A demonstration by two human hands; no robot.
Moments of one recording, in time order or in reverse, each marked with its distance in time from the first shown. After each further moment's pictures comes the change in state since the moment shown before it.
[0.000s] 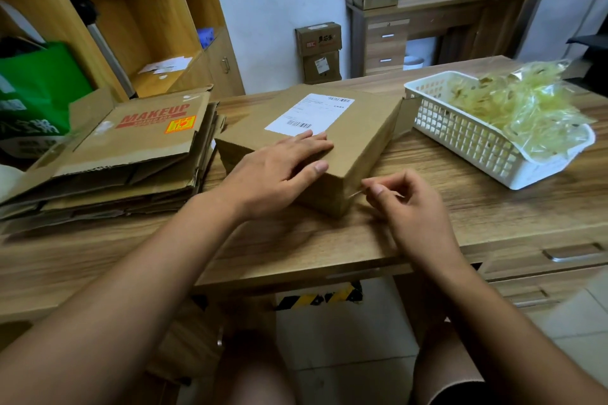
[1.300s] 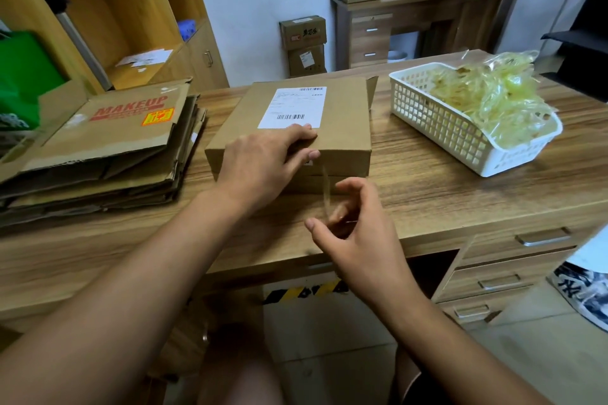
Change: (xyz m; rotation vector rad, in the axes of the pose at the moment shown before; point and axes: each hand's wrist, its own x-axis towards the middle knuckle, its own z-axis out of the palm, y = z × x) left_hand 0.014 0.011 0.026 0.266 0.360 -0.111; right_hand -0.056 -0.012 0.021 -0.159 -0.079 -0.085
